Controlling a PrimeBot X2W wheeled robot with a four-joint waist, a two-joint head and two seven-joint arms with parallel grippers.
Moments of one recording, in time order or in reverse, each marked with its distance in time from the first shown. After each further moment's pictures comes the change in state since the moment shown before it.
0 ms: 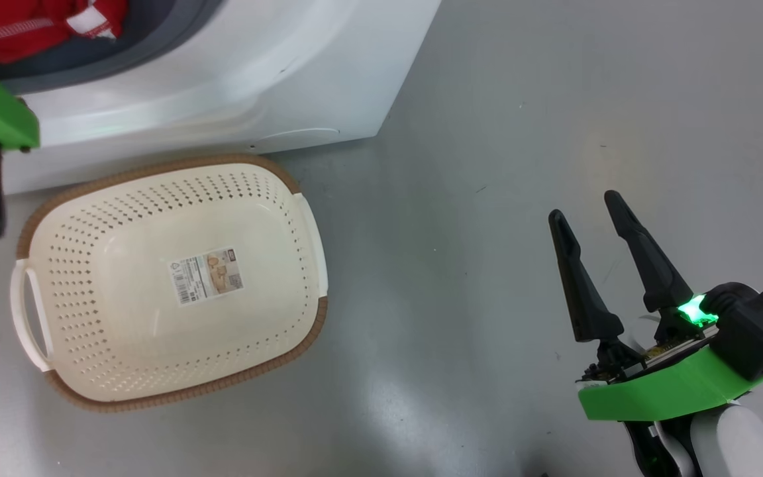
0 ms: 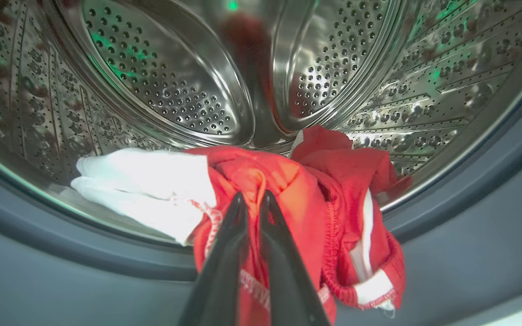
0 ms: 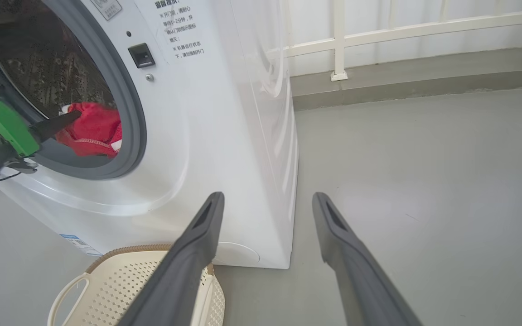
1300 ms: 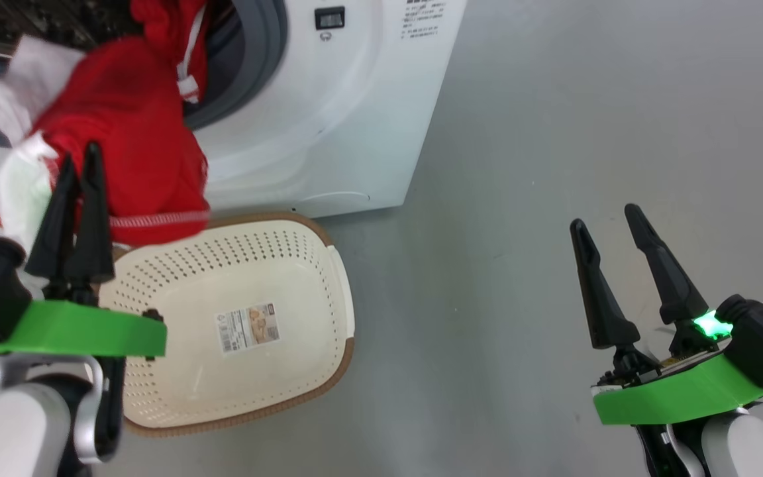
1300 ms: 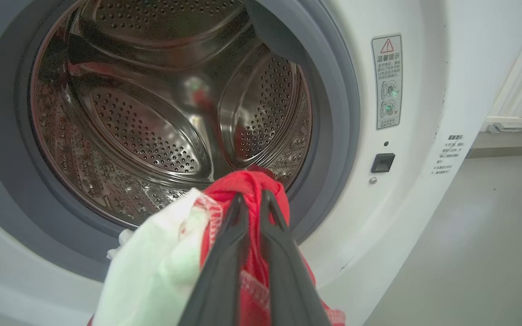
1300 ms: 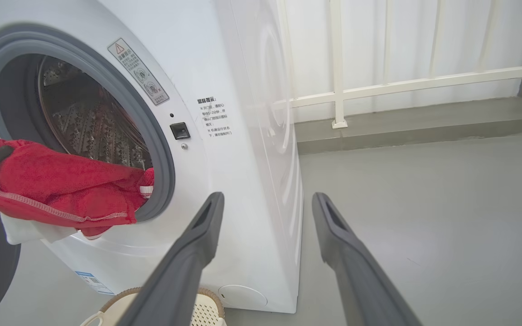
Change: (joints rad) left arm 0.661 0.035 -0.019 -0.915 0.002 0.252 0.160; right arm 0.023 -0.003 -0.039 0.026 0.013 0.000 -0.018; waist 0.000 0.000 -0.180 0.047
